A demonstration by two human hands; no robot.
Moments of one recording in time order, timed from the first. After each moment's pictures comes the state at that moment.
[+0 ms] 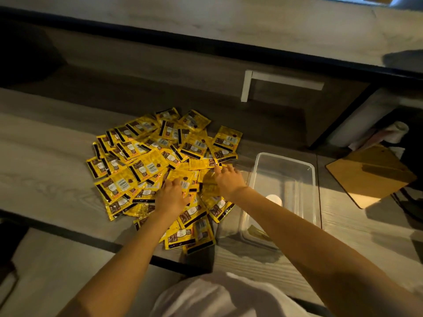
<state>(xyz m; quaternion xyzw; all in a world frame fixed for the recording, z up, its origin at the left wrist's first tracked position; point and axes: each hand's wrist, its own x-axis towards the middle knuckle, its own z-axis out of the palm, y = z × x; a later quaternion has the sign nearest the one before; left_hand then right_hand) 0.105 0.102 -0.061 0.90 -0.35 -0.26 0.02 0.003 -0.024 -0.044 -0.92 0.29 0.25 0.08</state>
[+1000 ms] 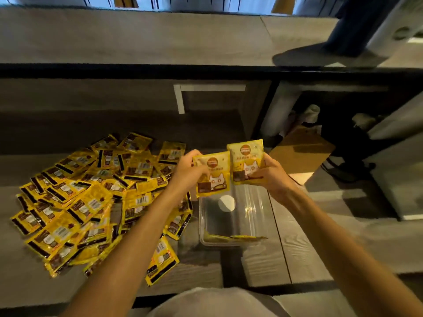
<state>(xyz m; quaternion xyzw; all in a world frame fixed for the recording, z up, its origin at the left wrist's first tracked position) 0.013 -0.015 0.042 0.72 -0.39 -0.42 0.41 -0.170 -0.086 0.032 -0.50 0.48 -0.27 0.67</state>
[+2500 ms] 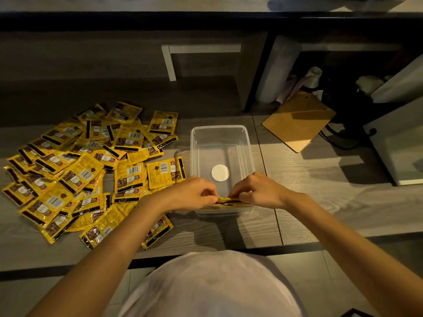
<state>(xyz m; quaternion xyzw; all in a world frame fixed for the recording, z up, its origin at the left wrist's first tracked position) -0.018 0.044 0.008 0.60 -0.66 -0.45 0.01 -0.204 -0.025 0.007 -0.86 0.31 0.12 0.38</state>
